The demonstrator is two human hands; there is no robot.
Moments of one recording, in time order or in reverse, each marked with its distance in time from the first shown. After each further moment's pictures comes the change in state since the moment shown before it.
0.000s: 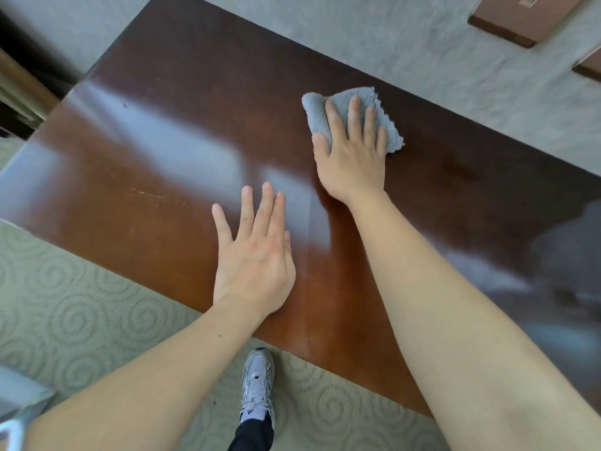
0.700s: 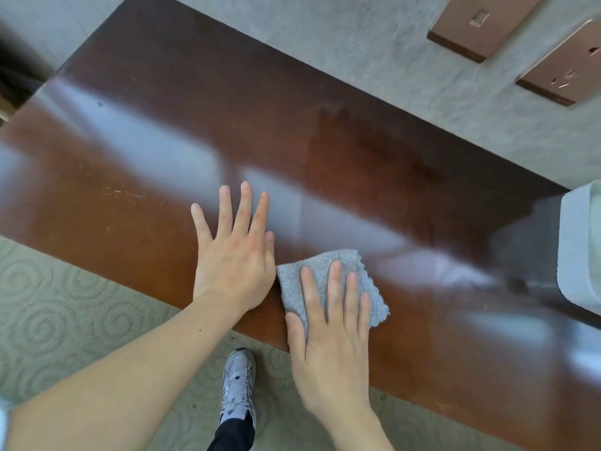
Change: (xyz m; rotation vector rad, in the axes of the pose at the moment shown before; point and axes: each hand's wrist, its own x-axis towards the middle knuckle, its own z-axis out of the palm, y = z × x) left_hand -0.001 0.001 -0.004 0.003 -0.010 0.030; right_hand -0.261 0.006 0.025 0.010 -0.068 0.027
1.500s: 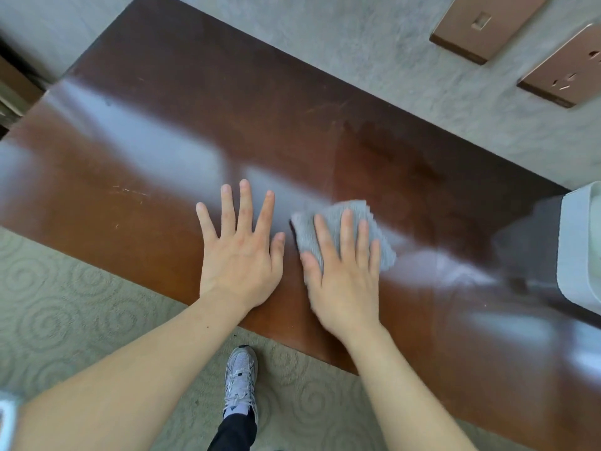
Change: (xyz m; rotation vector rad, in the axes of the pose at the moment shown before) left_hand 0.000 0.001 0.004 -0.002 0.008 -0.019; right_hand 0.077 0.013 -0.019 -0.003 -0.026 0.012
